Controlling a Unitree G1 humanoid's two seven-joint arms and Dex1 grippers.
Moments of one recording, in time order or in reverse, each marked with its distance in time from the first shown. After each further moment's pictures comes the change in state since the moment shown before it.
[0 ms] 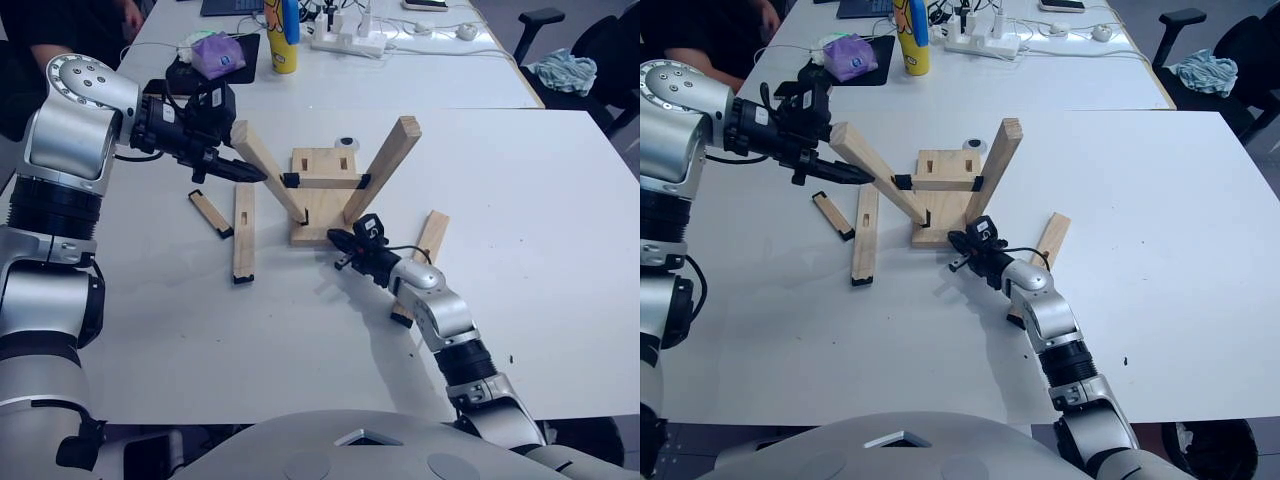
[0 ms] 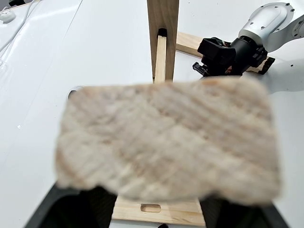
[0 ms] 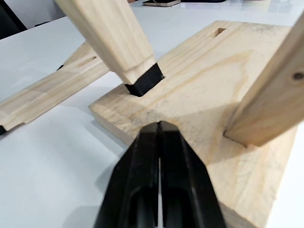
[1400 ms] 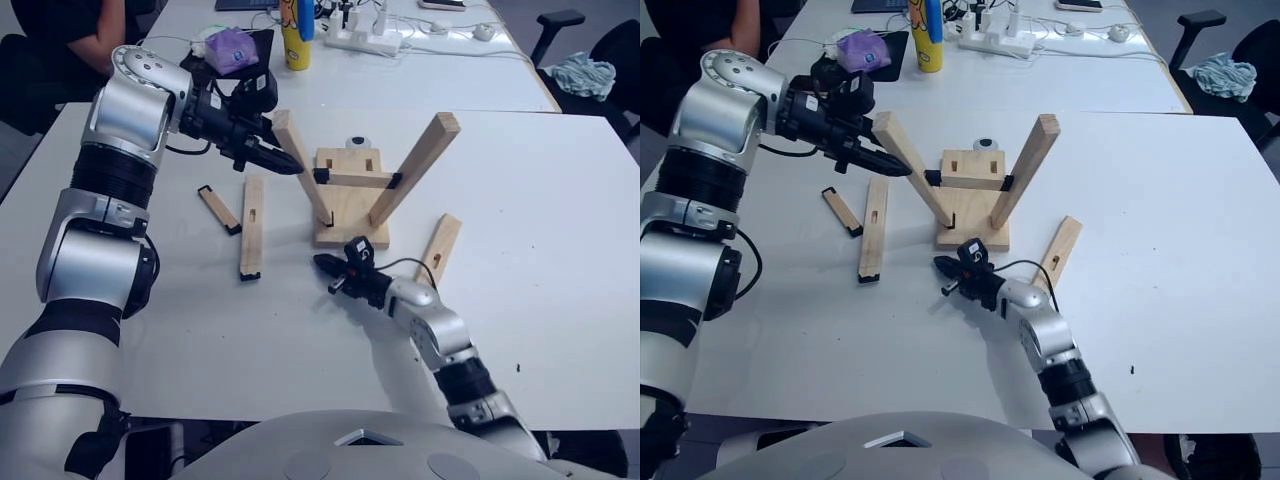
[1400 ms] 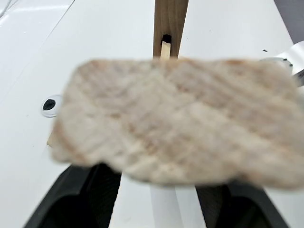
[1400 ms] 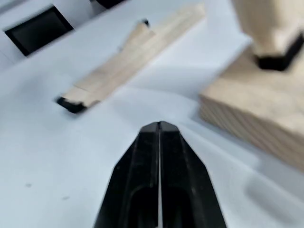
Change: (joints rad) left arm -0.186 -0.239 -0.044 0.335 0.058 0.005 -0.069; right arm 0.133 0.004 0.029 -0.169 0.111 0.026 0.104
